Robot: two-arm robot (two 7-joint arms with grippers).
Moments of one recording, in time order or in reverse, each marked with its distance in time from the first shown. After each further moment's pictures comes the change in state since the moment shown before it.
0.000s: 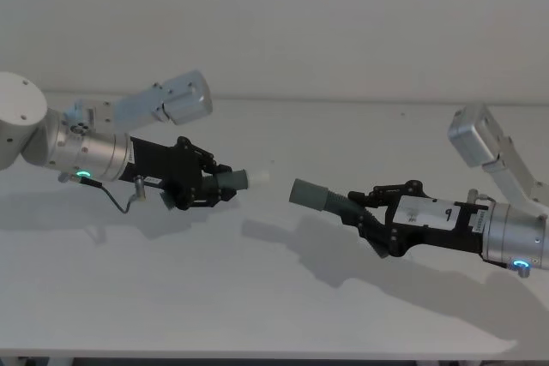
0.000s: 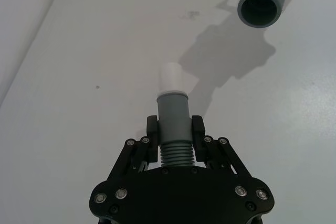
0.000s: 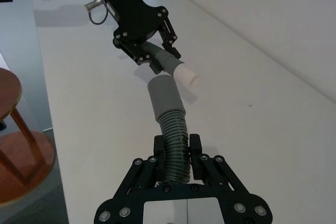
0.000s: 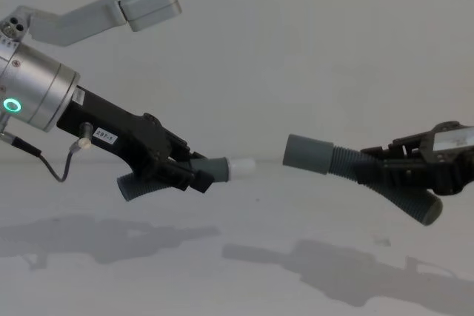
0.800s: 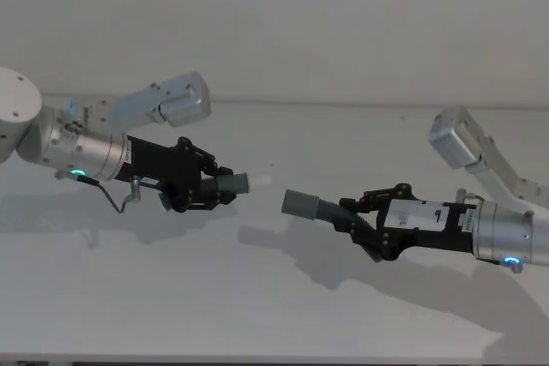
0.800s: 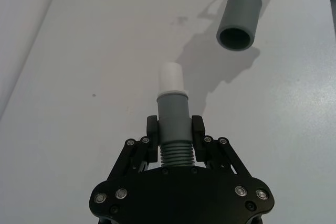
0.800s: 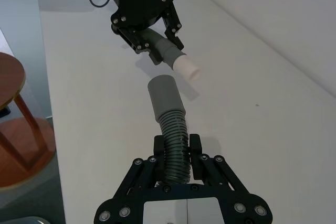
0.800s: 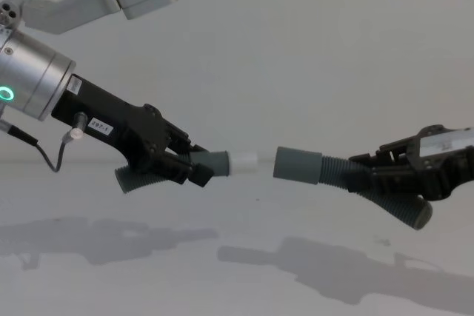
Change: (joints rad) left arm -0.024 0.023 0.024 -0.017 -0.014 -0.032 -0.037; right arm 0.066 0.000 -0.062 0.040 -0.023 0.003 0.026
